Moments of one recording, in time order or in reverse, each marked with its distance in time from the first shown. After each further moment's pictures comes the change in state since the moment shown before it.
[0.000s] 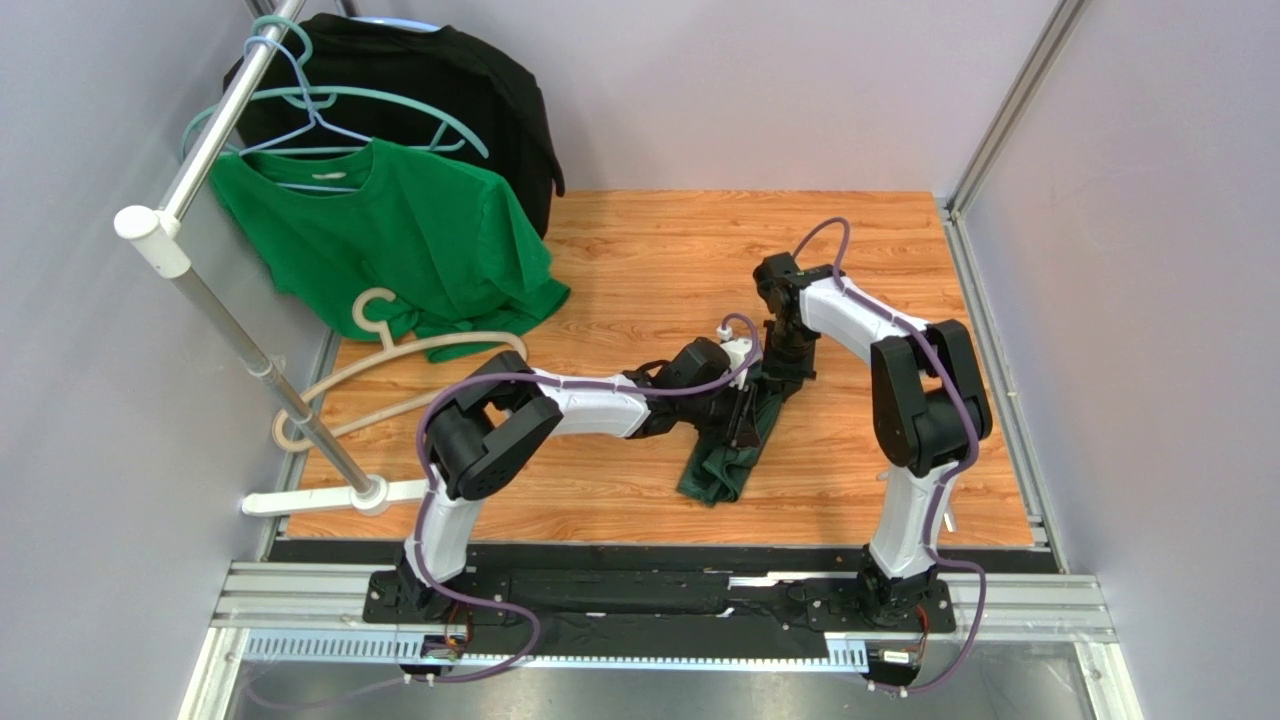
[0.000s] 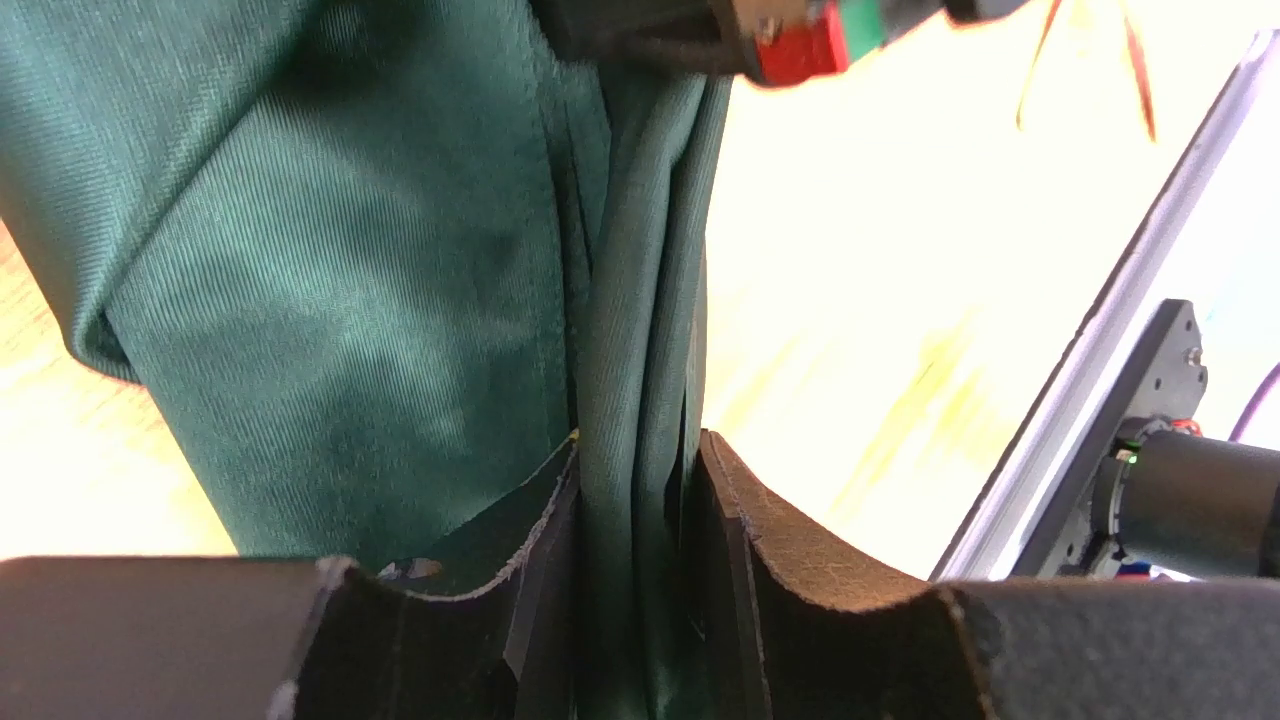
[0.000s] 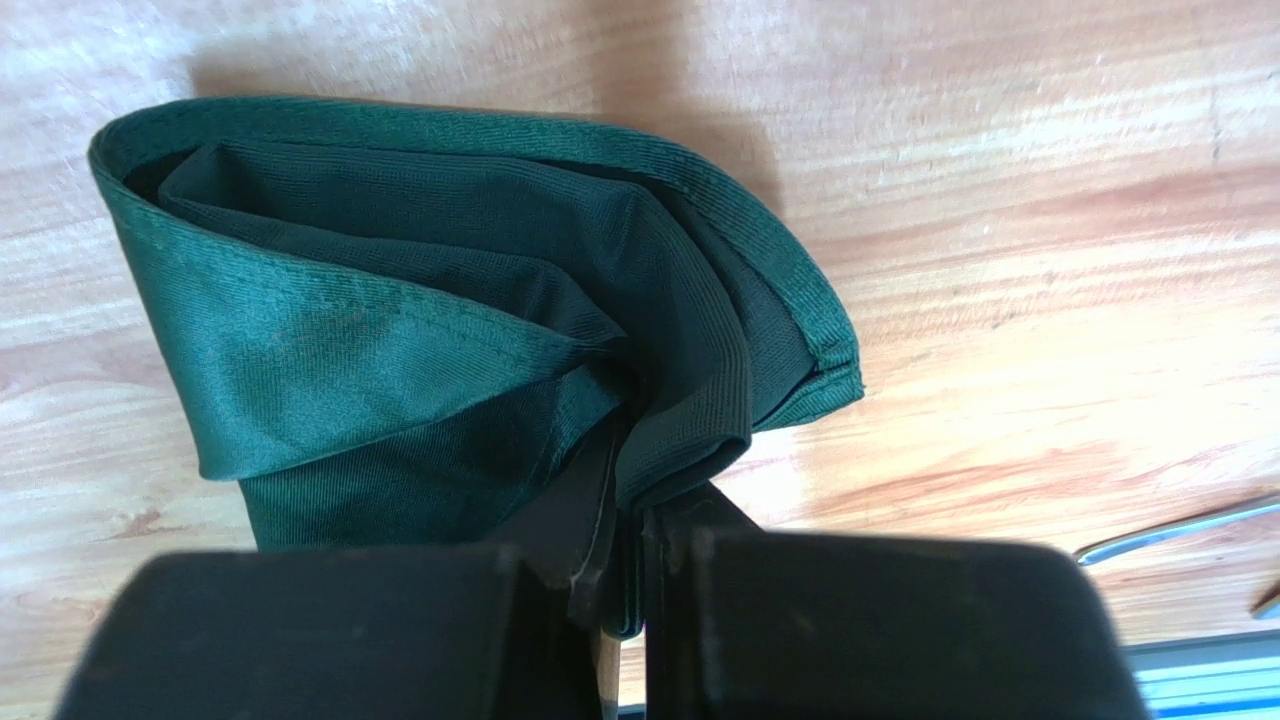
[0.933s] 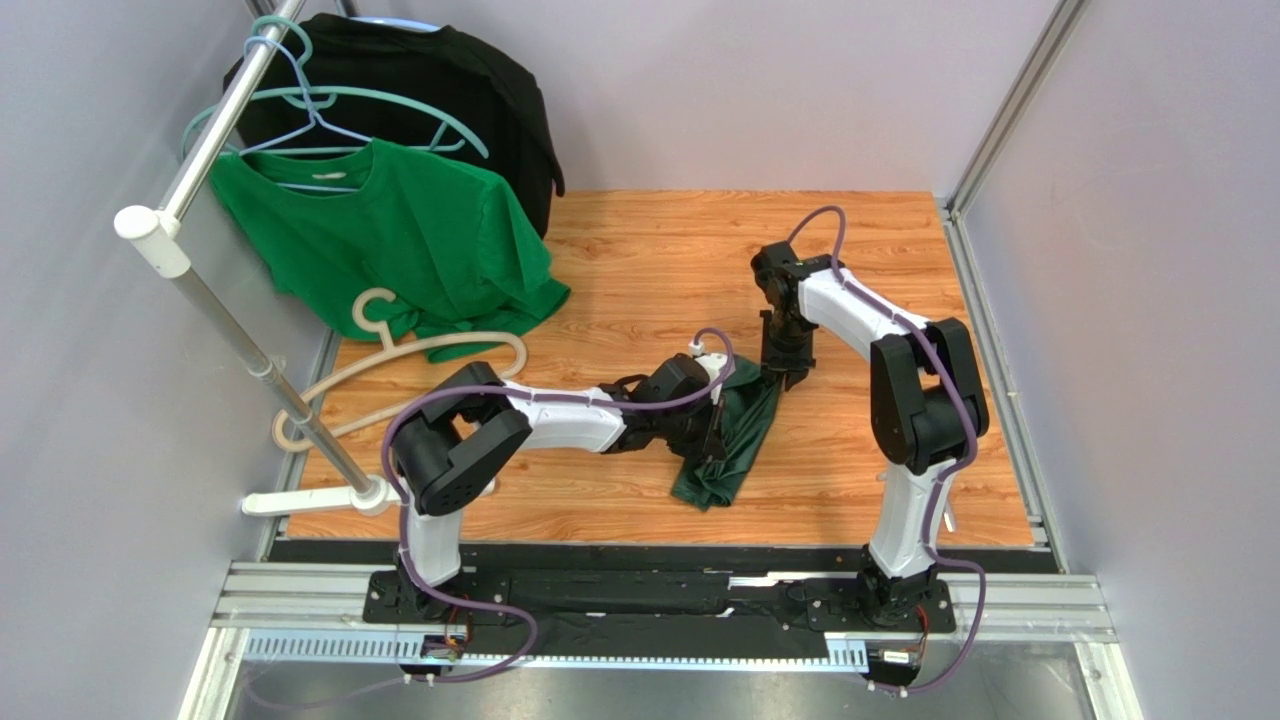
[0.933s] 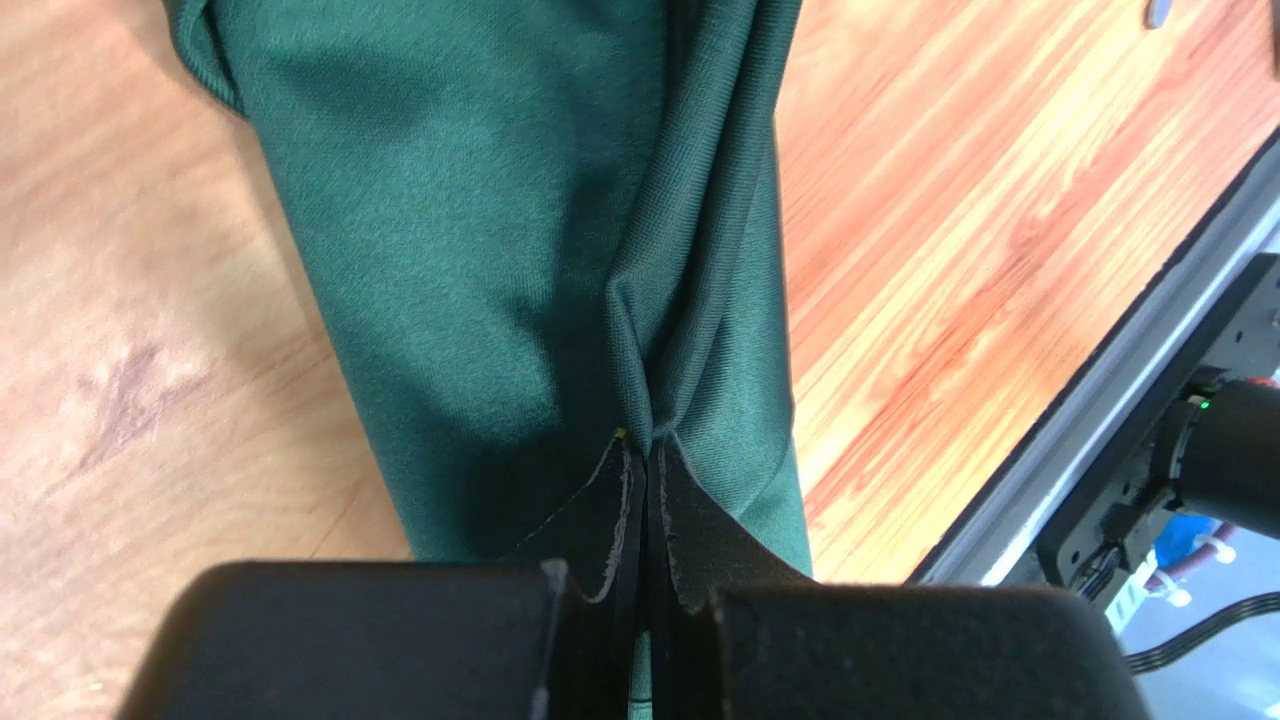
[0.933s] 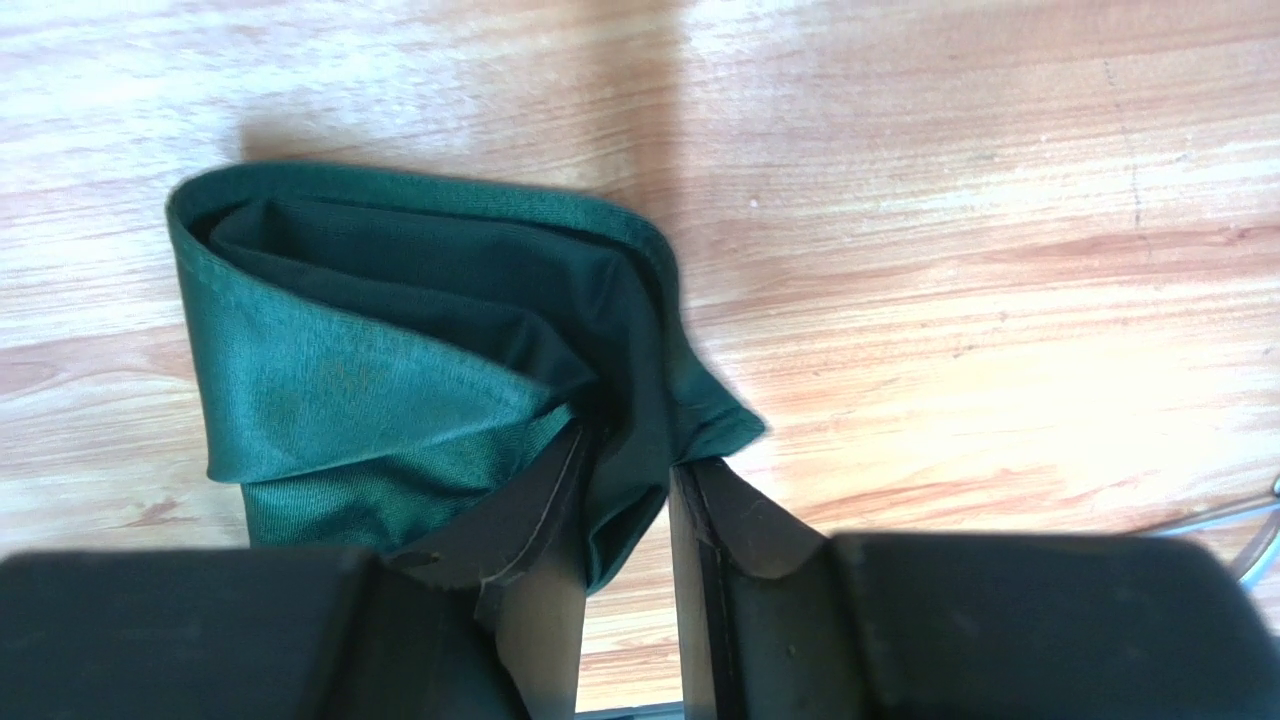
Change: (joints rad) left arm -0.010 -0.134 -0.149 -0.082 -0.079 -0.032; right arm 0.001 0.019 0.071 -0.027 0.019 -0.066
